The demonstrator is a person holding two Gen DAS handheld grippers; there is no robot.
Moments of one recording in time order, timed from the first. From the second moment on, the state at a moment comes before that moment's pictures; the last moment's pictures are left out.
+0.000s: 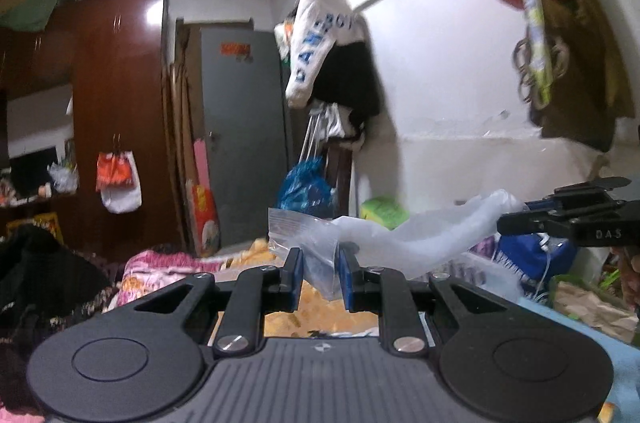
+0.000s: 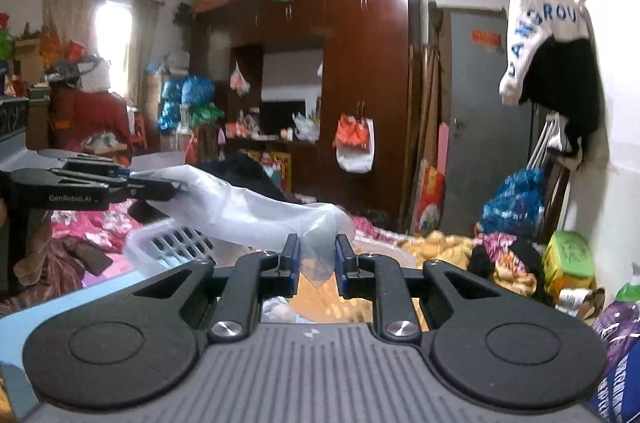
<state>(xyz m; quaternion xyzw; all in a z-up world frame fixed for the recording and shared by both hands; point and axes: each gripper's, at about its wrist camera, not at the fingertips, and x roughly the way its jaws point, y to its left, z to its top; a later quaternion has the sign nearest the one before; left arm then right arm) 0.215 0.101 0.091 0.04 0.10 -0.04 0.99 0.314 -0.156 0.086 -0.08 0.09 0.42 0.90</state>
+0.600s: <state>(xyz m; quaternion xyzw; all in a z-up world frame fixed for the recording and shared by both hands) 0.251 0.111 0.078 0.05 0.16 0.01 0.99 0.340 -0.136 0.083 -0.10 0.15 0.40 0.90</state>
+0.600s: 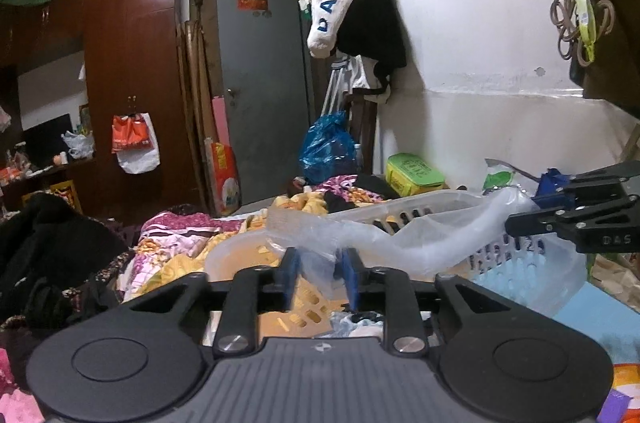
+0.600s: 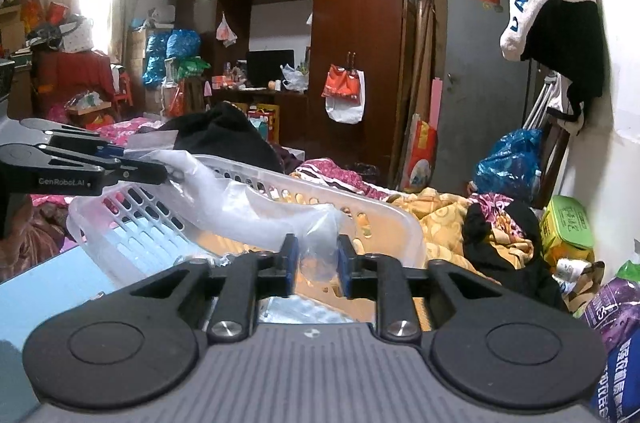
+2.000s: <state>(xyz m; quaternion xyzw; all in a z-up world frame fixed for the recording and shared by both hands) 0.069 0.066 -0.028 -0.02 0.11 -0.08 0.99 0.193 -0.240 0.003 0.01 0.09 0.45 0.89</state>
